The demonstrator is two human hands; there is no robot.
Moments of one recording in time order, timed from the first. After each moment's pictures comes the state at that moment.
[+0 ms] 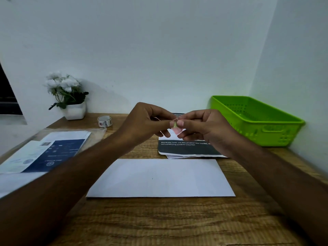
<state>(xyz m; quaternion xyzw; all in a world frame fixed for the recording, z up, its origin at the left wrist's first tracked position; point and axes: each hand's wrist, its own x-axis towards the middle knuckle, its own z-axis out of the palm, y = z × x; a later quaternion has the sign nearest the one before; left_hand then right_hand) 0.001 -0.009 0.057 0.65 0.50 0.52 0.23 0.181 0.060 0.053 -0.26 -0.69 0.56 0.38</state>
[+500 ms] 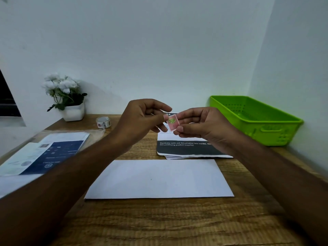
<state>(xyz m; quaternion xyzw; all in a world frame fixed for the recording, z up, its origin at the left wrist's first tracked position) -0.002 -0.007 0.059 0.63 0.48 0.57 0.22 0.184 0.065 0.055 -0.22 -0.69 0.58 0.37</state>
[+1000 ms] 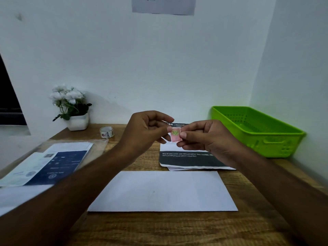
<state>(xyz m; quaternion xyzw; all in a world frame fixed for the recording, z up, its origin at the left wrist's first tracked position) -0.002 -0.005 0.056 0.62 0.45 0.61 0.23 0.183 0.065 0.057 -0.24 -0.68 0.59 0.37</state>
